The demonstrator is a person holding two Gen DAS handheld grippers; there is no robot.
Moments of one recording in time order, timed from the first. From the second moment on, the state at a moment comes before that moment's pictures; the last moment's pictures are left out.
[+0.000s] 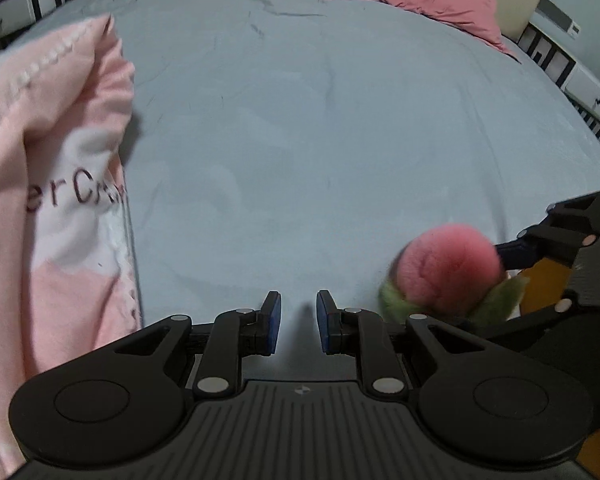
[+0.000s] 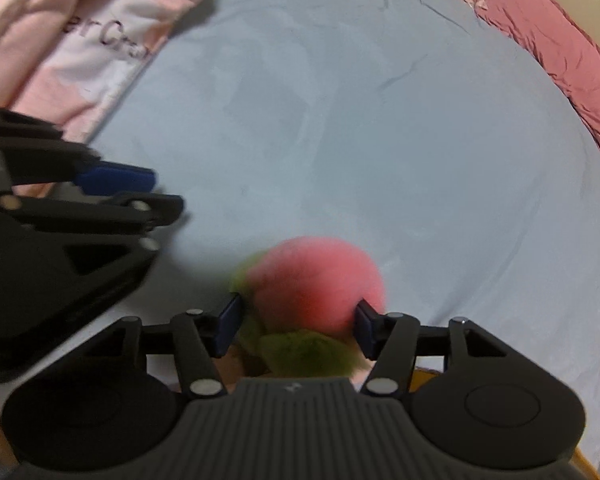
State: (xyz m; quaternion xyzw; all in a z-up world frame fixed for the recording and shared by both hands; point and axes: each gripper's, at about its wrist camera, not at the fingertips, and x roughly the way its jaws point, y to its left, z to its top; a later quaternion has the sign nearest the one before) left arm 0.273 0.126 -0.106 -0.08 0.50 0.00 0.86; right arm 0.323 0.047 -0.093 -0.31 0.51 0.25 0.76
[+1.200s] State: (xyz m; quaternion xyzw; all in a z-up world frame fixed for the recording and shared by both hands) left arm 0.249 0.131 -0.076 -0.10 0.44 -0.05 0.89; right arm 0.248 -0.019 0.002 -0.13 0.46 0.31 0.82
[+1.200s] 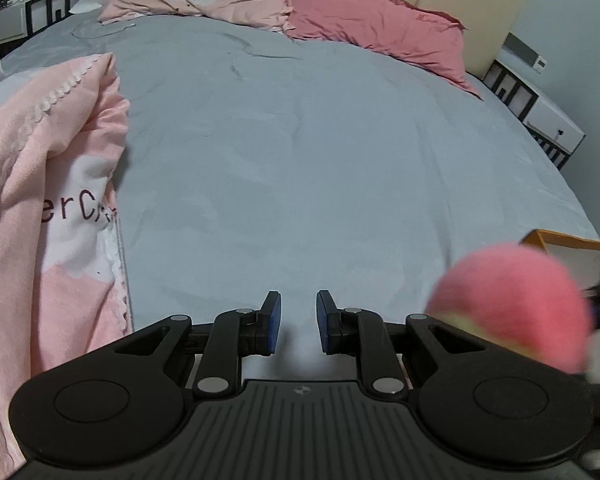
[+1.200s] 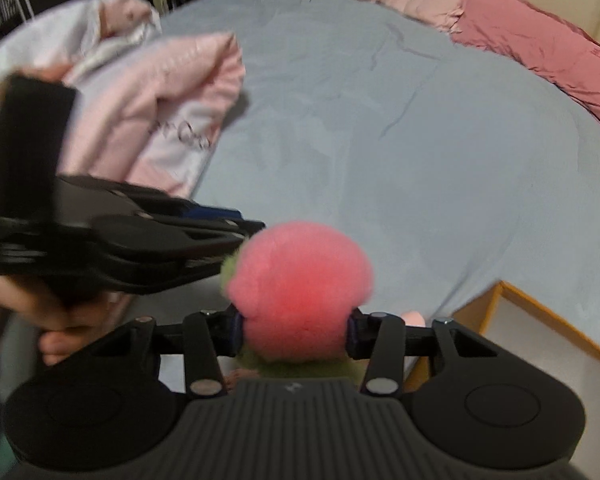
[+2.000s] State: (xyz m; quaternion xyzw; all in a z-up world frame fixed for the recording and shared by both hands) left arm 0.253 0.084 -0.116 -0.09 0.54 -0.13 0.83; right arm 0.154 -0.217 0.055 0.01 0.40 0.15 0.90
